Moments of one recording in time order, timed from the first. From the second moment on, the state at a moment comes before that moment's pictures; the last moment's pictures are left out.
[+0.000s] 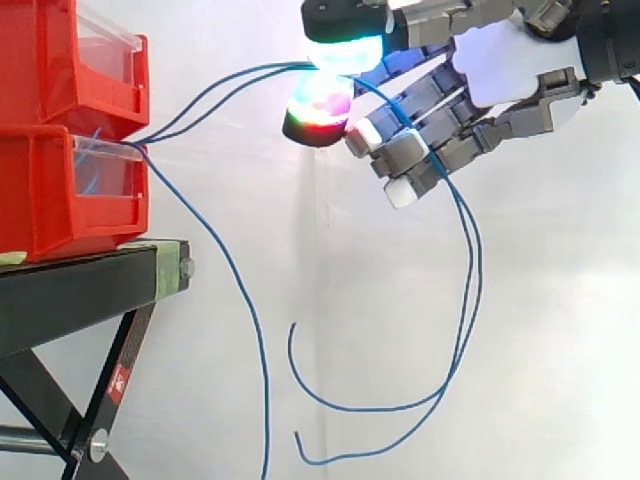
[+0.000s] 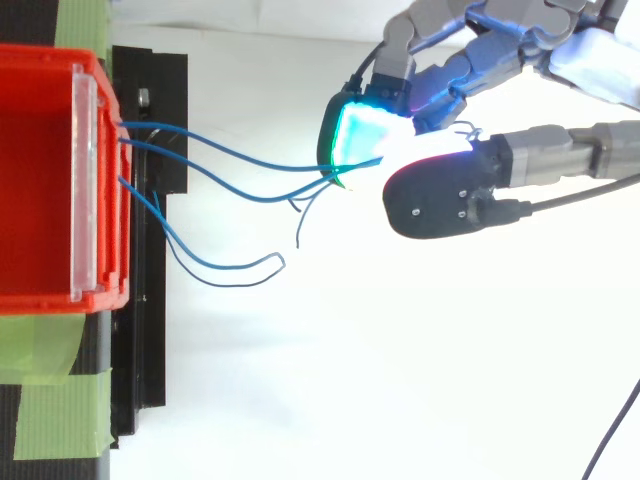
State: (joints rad) arm 0.20 -1.77 -1.65 -3.01 -1.03 -0.28
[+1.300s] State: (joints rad) arm 0.20 -1.77 -1.65 -3.00 -1.02 -0.28
